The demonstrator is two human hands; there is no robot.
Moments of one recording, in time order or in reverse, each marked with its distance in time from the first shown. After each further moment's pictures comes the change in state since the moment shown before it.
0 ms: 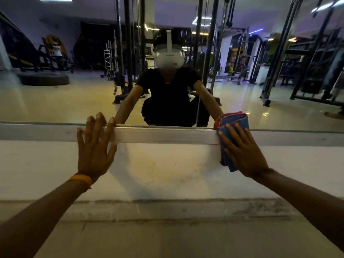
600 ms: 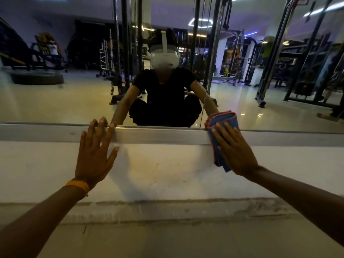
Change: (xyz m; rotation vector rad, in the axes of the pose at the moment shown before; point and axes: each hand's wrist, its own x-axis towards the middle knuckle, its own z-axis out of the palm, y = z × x) left_hand -0.010 -0.015 -0.006 -0.067 -0.034 0.063; right_hand 0.023 -0.031 0.004 0.048 0.046 -0.043
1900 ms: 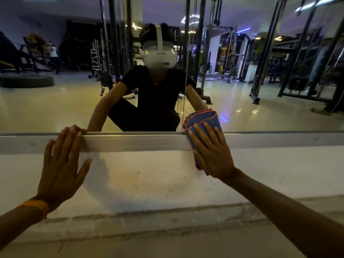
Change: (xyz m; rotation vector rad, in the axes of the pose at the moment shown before) left_hand 0.001 0.002 0.012 0.073 0.042 0.072; right_hand 0.017 -0.005 0.034 -0.028 0.197 -0.015
